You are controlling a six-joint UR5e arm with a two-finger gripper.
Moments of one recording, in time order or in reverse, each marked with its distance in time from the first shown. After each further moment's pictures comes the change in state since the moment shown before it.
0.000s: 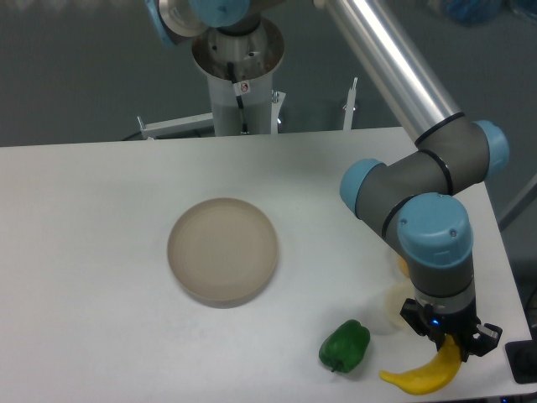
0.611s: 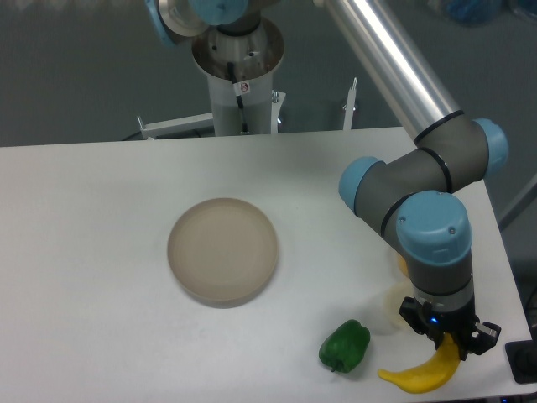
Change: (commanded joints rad) arm 0.000 0.029 -0.023 -0.003 -0.011 0.003
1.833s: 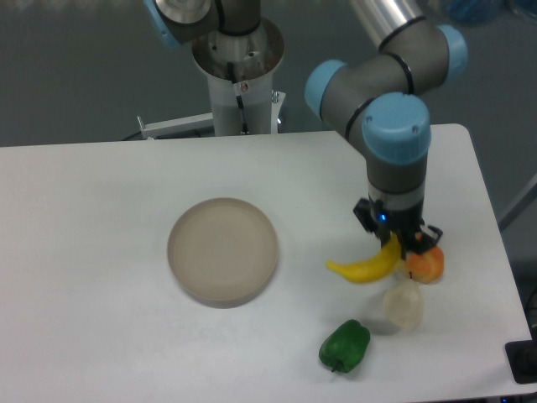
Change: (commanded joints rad) arm 0.107 0.434 -0.619 -0.072 -0.046 0.282
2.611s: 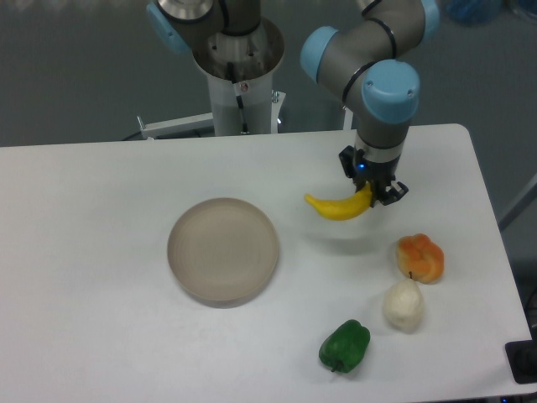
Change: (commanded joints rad) arm 0.043 0.071 -0.244 0.028 -0.075 -0.105
